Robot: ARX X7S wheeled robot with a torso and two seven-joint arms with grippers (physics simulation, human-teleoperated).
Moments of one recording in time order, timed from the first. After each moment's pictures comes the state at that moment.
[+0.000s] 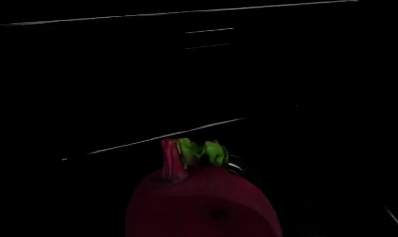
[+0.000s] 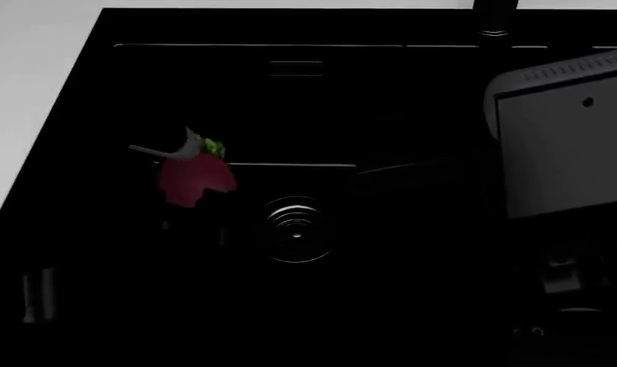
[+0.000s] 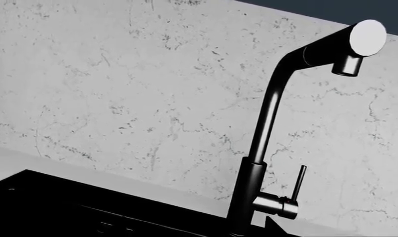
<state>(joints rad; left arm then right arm) -1.10 -0.39 0.77 -0.24 -1.13 -0.74 -0.36 0.81 0.22 -0.03 -0.87 0.04 1.30 -0.13</state>
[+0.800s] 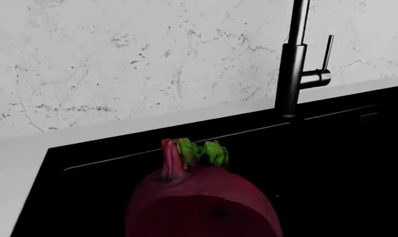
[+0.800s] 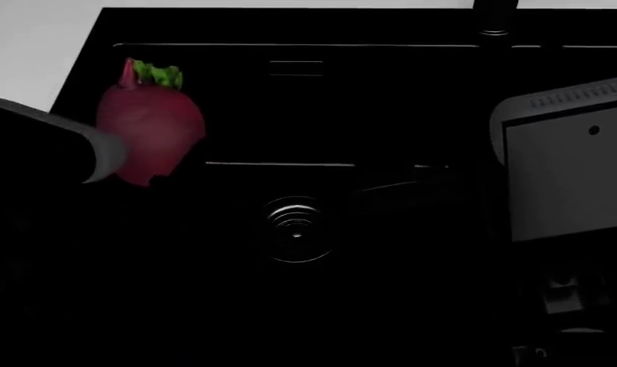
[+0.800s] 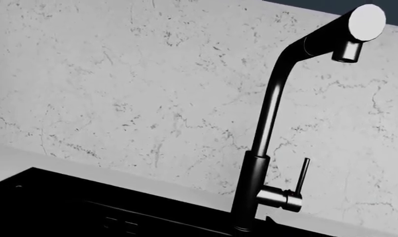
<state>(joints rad) -0.98 -0.59 0.64 0.46 -1.18 -0.69 -0.68 0.75 0.22 0.00 -0.88 0.06 1.26 -0.13</state>
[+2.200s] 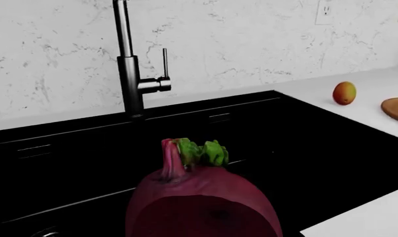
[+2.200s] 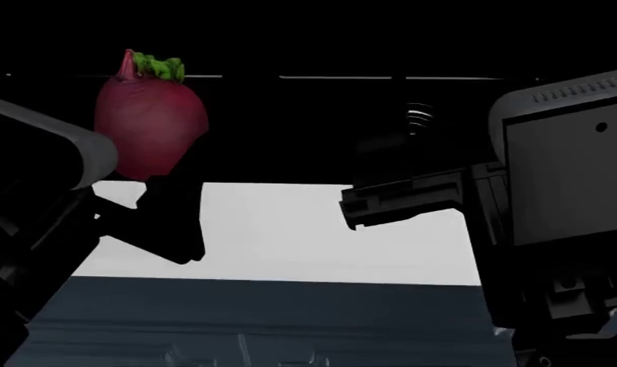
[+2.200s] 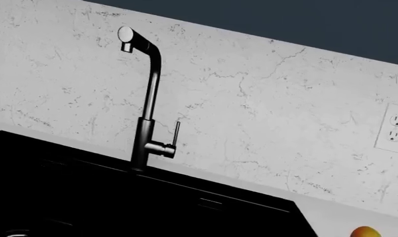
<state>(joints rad) -0.98 -0.60 0.64 0.50 -1.19 -0.68 -0.68 0.79 0.23 0.00 -0.94 0.10 1.33 -0.12</state>
